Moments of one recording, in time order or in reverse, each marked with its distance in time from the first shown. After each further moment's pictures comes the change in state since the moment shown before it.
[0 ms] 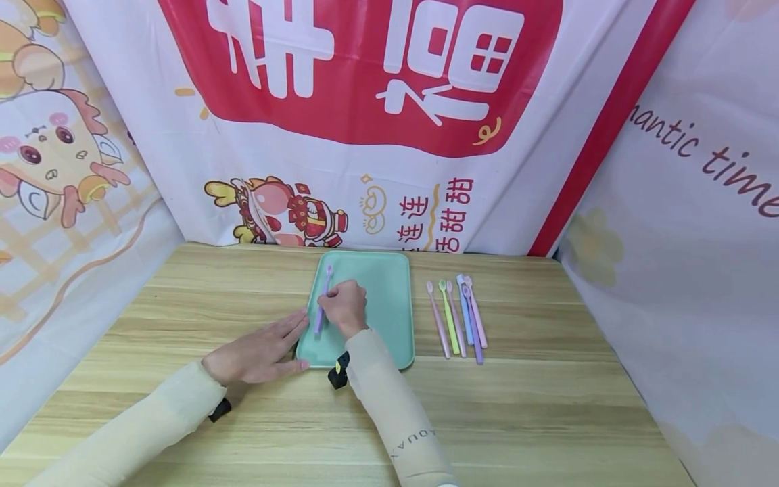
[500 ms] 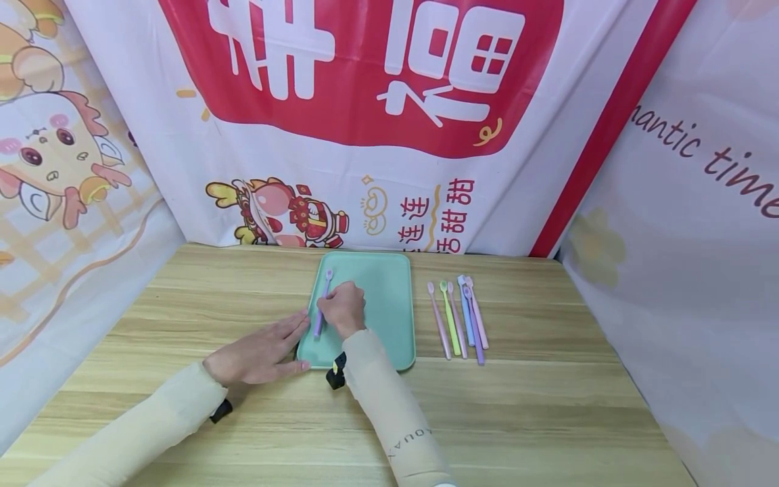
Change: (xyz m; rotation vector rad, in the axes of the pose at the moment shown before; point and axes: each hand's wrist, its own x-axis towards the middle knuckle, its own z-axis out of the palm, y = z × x) left_hand 0.002 -0.002 0.002 0.003 0.009 0.013; right_hand -0.001 -0.005 0.004 -0.039 -0.007 0.039
